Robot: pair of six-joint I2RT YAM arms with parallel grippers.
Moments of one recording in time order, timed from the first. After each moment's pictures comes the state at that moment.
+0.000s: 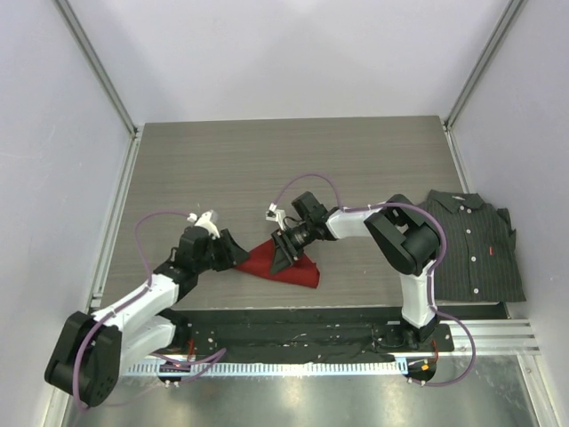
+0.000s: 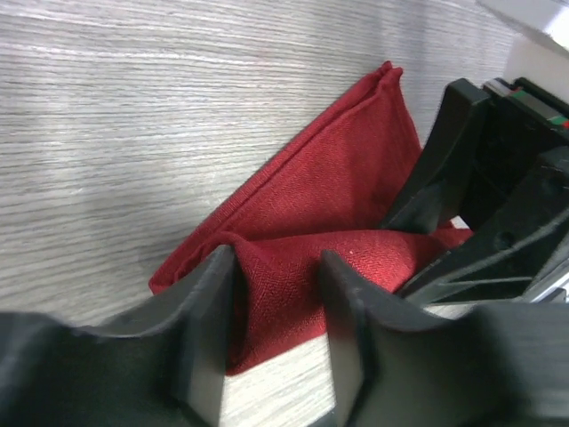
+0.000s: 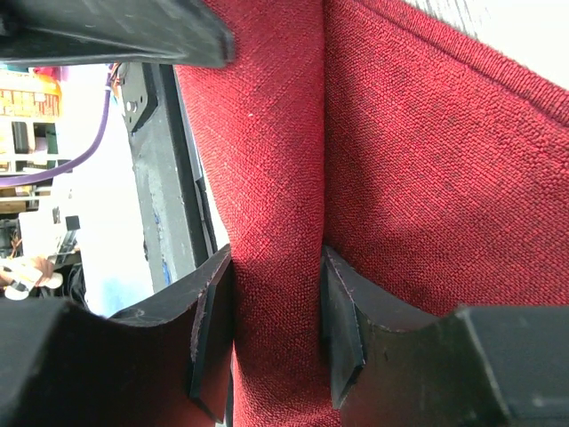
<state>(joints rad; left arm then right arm) -0.40 0.97 0.28 0.05 0.20 -0.68 0.71 1.99 1.05 -0.04 -0.96 0.14</state>
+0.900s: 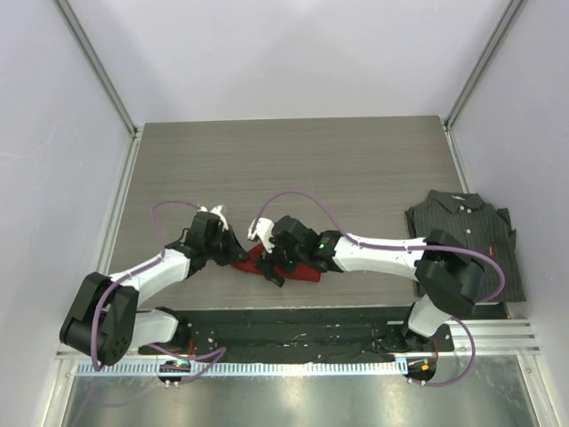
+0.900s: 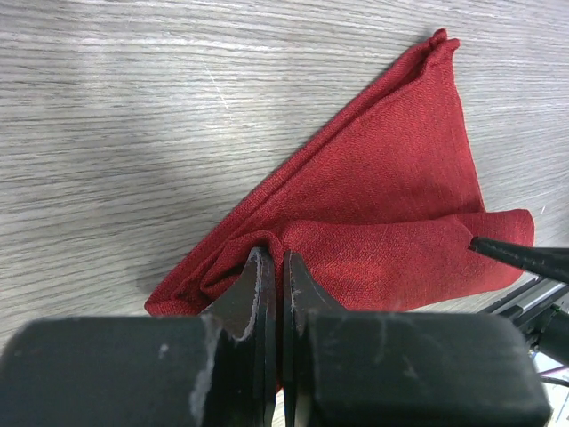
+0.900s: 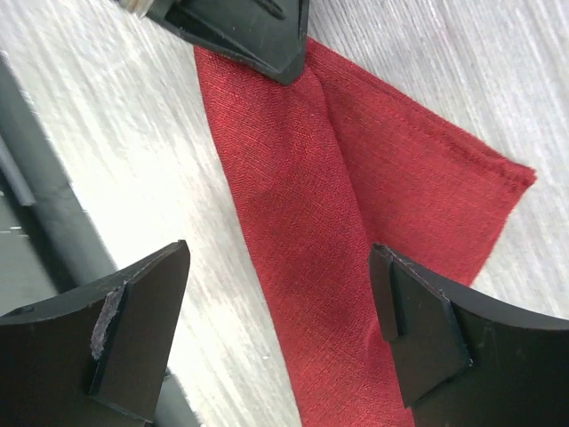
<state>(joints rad) -0.40 1.24 0.45 -0.06 0.24 -0.68 1.03 1.61 0.97 -0.15 -0.09 -0.04</state>
